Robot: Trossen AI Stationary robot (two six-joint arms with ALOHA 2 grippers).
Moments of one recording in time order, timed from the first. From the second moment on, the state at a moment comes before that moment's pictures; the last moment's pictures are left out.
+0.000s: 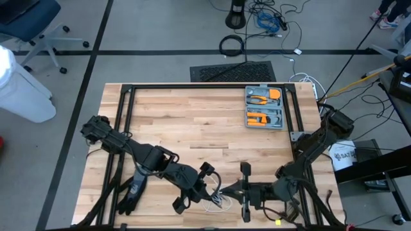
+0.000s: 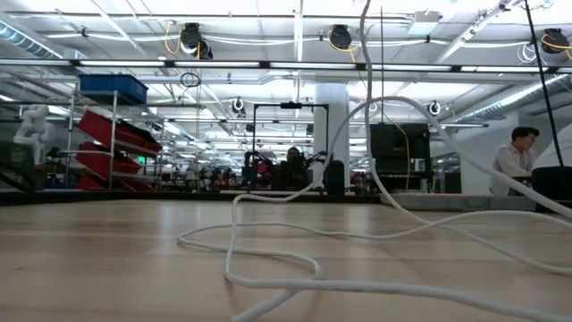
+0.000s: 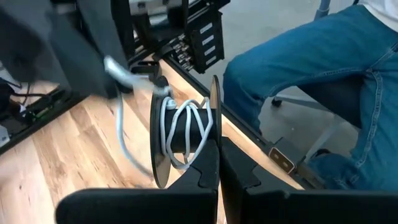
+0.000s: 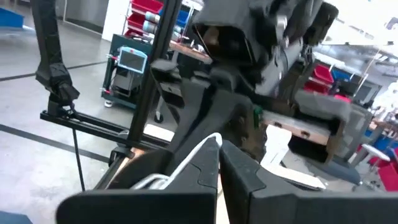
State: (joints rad) left arm -0.47 1.76 1.71 -0.55 0.08 0.28; right arm 0.76 1.58 1.02 0.64 0.75 -0.34
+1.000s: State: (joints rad) left arm -0.50 1.77 1.71 -0.46 0.06 0.45; right arm 0.62 1.58 1.02 0.42 0.38 0.09
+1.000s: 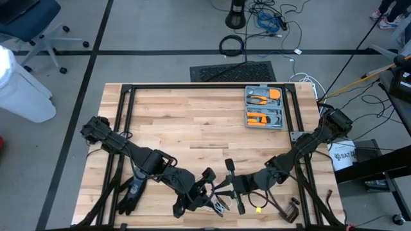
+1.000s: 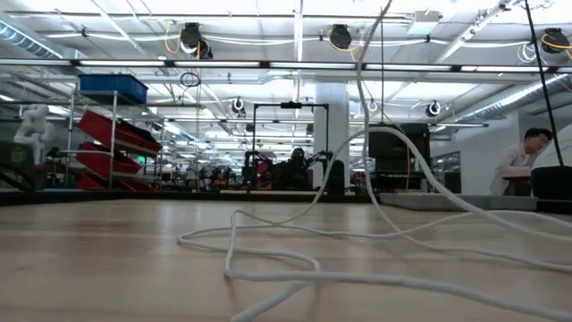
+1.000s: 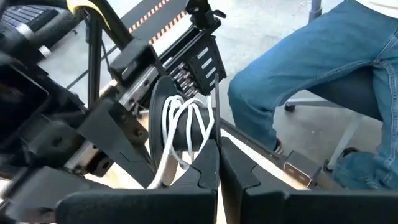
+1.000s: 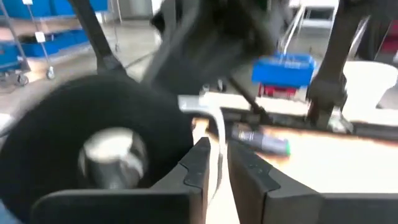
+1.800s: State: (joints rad) left arm -0.54 1.71 1.71 -0.39 -0.49 0.40; right arm 0.88 1.26 1.02 0.11 0.83 0.07
